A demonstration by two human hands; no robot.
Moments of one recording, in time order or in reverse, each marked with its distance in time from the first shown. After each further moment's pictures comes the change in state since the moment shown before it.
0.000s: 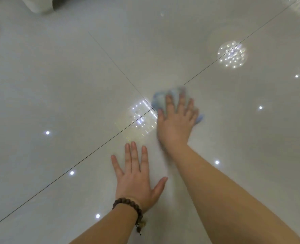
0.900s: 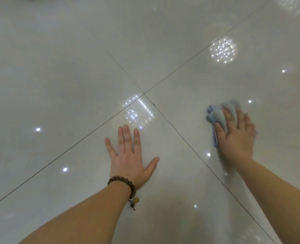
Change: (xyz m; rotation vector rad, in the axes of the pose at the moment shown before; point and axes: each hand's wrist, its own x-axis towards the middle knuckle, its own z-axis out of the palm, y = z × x) left_hand -0.001 0.000 -0.004 0.034 -0.035 -0.030; right_hand -0.041 0.191 -0.072 -0.169 -0.134 0.077
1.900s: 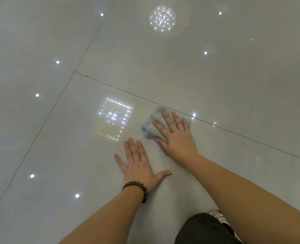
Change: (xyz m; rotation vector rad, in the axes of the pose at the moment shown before) left_hand -0.178 0.081 0.047 0.076 -0.311 0.300; right_hand -0.253 0.011 0.025 0.070 -0.080 -0.128
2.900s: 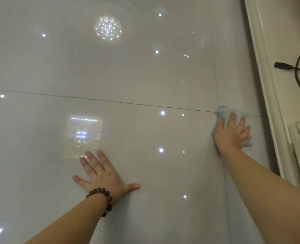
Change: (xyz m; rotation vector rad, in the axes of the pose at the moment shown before) left_hand -0.053 0.081 0.024 0.072 -0.244 -0.081; right_hand -0.218 0.228 -0.021 0.239 0.247 1.422
